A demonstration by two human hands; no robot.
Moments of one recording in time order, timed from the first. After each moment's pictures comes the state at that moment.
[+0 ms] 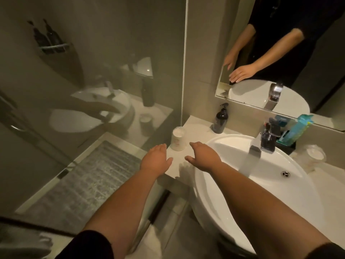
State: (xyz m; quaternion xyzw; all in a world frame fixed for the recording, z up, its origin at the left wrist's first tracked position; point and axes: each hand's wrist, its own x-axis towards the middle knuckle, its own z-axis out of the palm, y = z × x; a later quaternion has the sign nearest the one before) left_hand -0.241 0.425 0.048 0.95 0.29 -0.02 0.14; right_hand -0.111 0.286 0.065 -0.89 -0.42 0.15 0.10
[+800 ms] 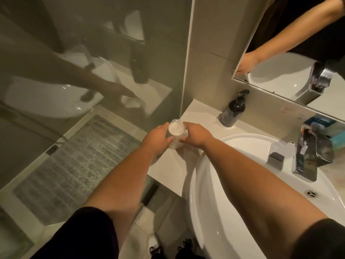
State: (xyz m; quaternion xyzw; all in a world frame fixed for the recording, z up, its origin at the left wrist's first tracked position) left_hand -0.115 0.507 -0.021 0.91 0.32 -0.05 0.27; right_hand 0.013 0.397 -0.006 -0.85 -0.43 0.28 0.12
